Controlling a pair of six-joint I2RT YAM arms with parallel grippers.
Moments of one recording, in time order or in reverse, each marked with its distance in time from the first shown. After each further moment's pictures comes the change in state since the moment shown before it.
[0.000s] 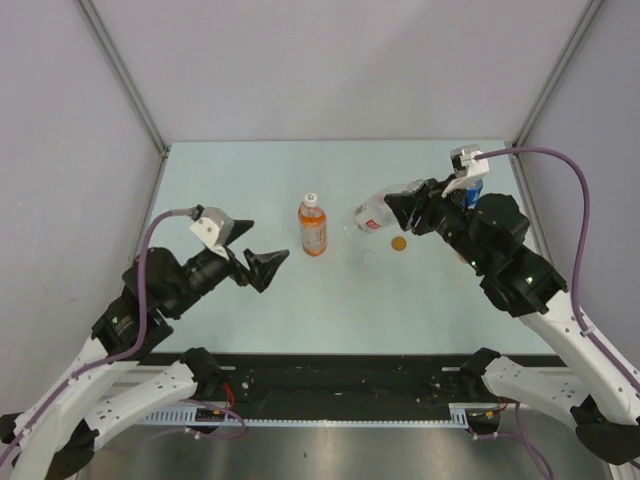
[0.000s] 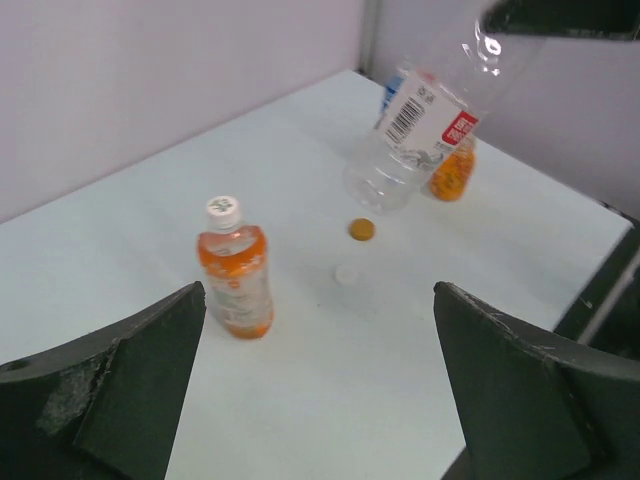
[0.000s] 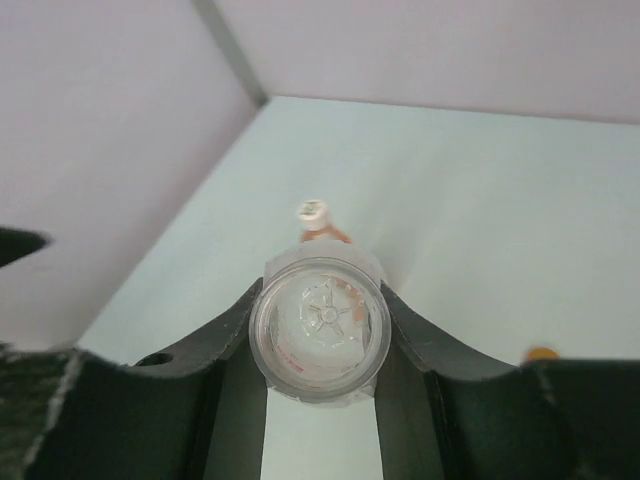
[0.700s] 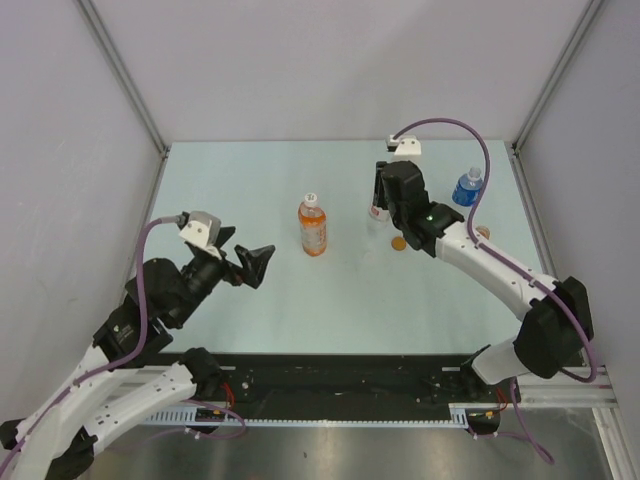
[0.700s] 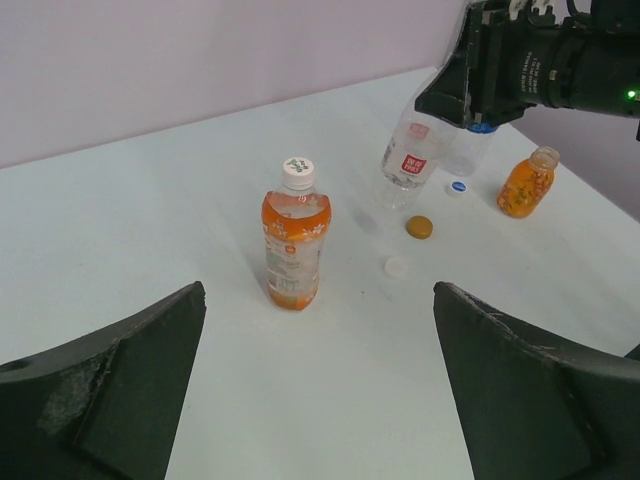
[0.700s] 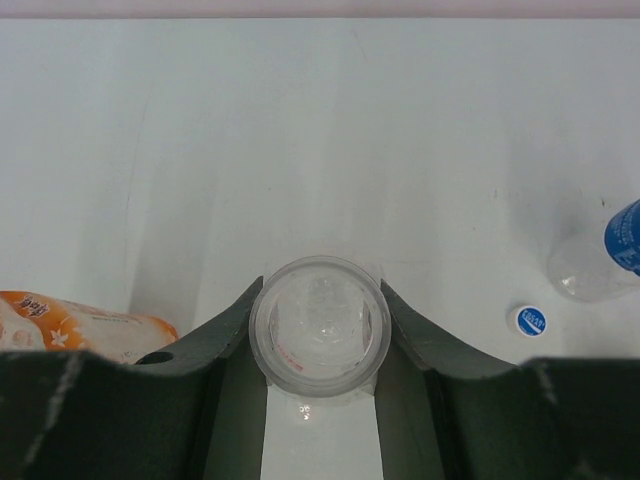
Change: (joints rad) left arm 0.000 -0.084 -0.077 -0.022 -0.251 -0.079; right arm -0.060 0.538 0.047 0.107 0.441 -0.082
